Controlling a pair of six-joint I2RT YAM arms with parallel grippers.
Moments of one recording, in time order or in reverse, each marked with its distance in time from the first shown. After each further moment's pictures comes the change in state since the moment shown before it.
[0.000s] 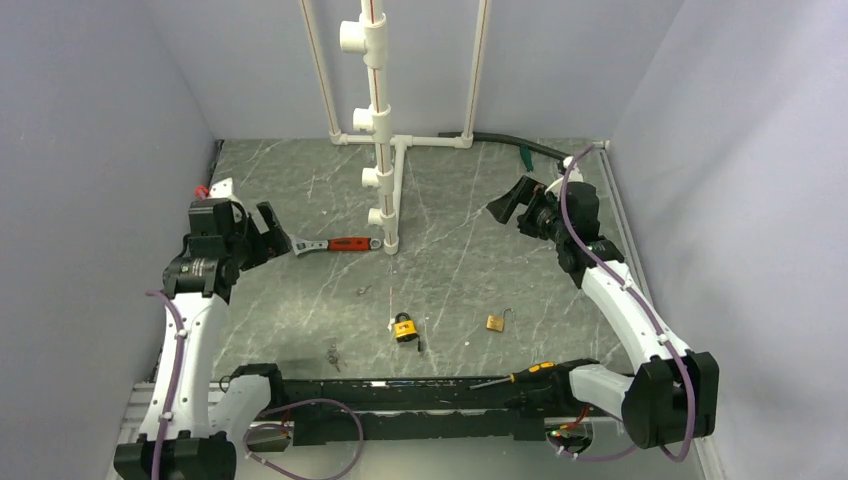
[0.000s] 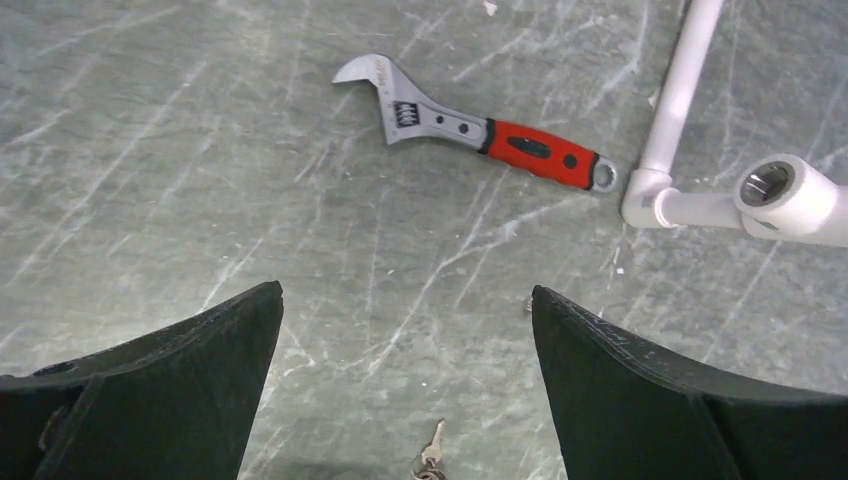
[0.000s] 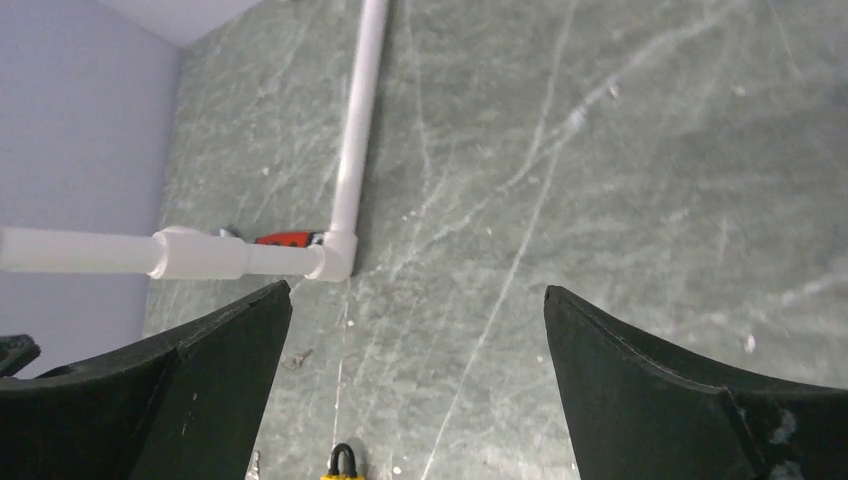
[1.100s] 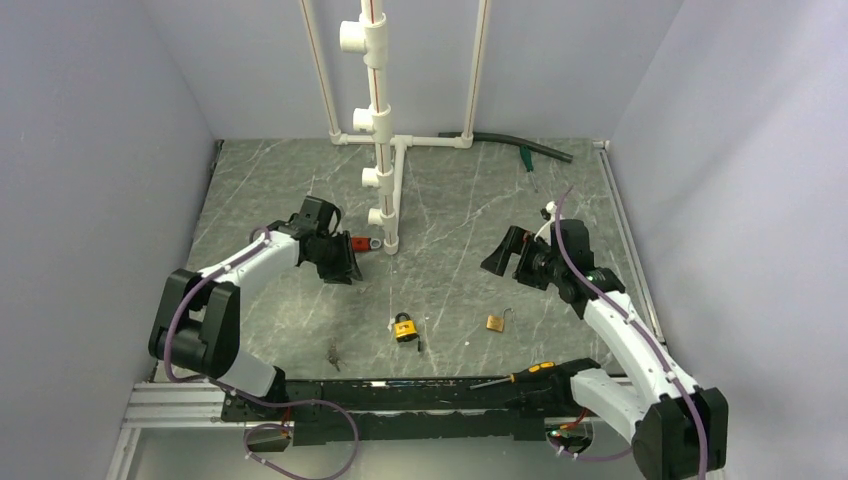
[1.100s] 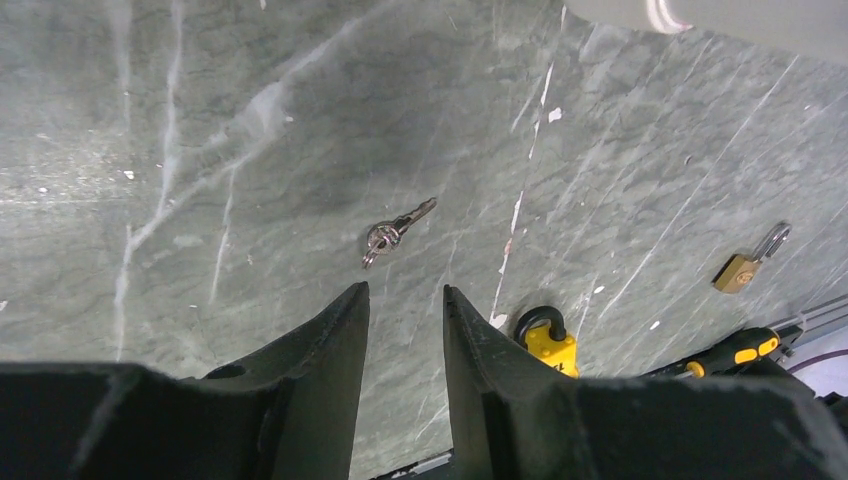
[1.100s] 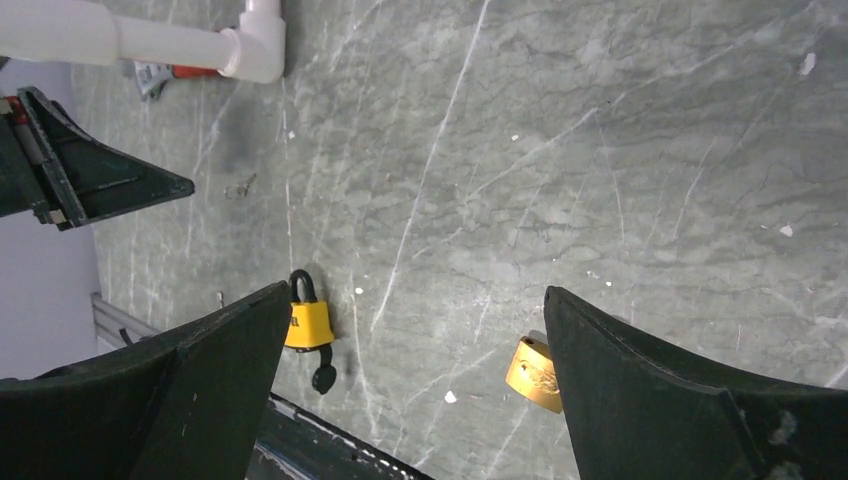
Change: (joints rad) left arm -0.382 0.604 -0.069 0.240 0.263 -0.192; right arm 0.060 -0.204 -0.164 -0.357 -0.035 0.006
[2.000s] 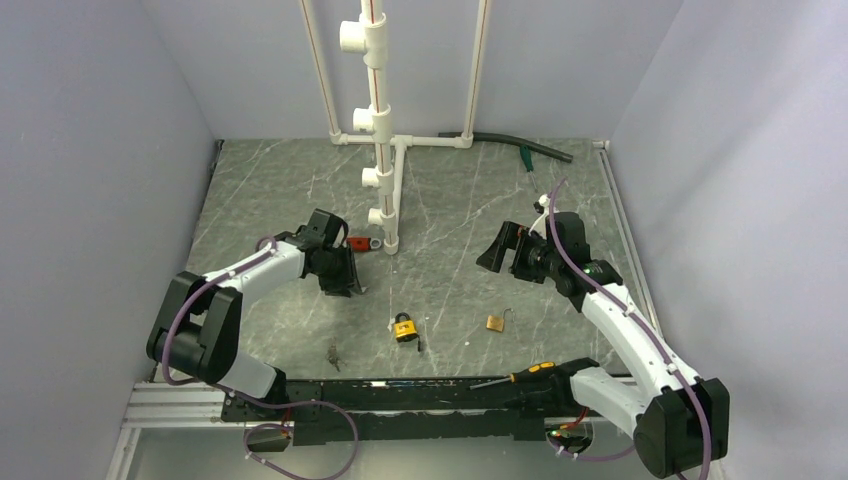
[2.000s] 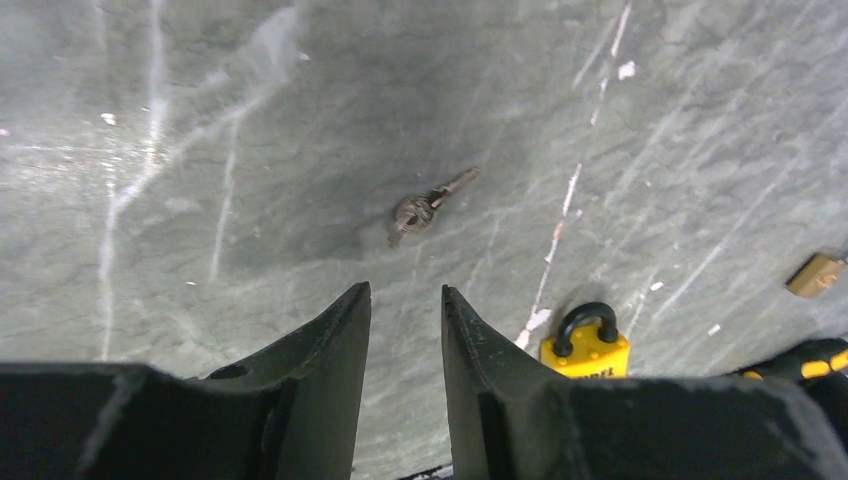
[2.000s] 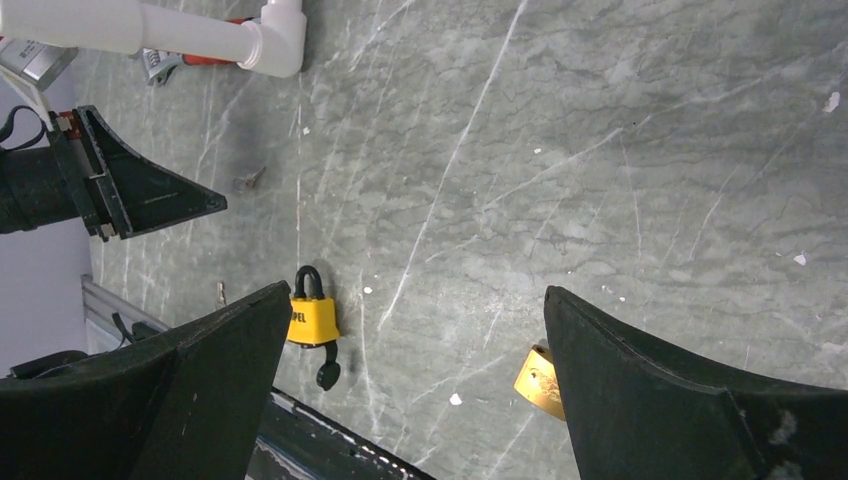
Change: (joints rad) left arm -0.068 -0.013 -0.087 0.029 -0.056 -0.021; right arm 0.037 0.070 0.062 -0.008 -0.011 -0.041
